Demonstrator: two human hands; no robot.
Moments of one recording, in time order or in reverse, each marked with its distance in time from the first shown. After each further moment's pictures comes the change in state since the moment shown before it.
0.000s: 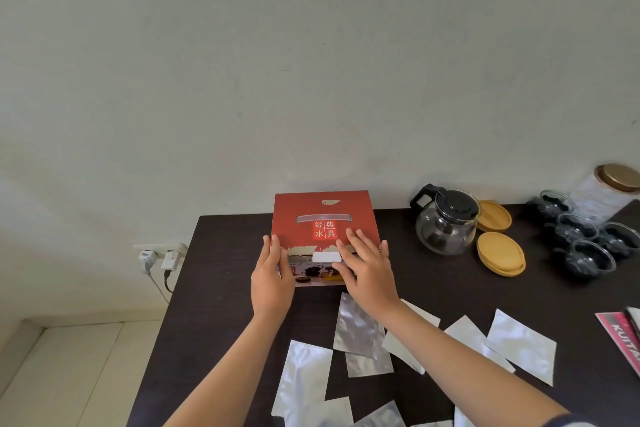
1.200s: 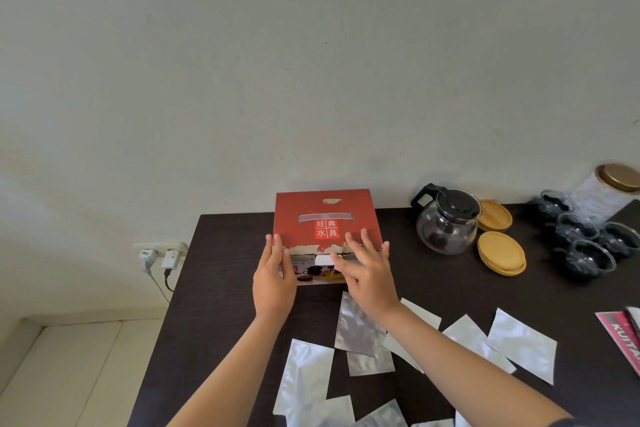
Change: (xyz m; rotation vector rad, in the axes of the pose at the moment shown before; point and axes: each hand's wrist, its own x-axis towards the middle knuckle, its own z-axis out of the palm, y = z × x) left_hand -0.001 -0.002 0.000 -0.008 0.007 0.030; right_hand -0.002 -0.011 -0.005 0.087 0.052 -0.066
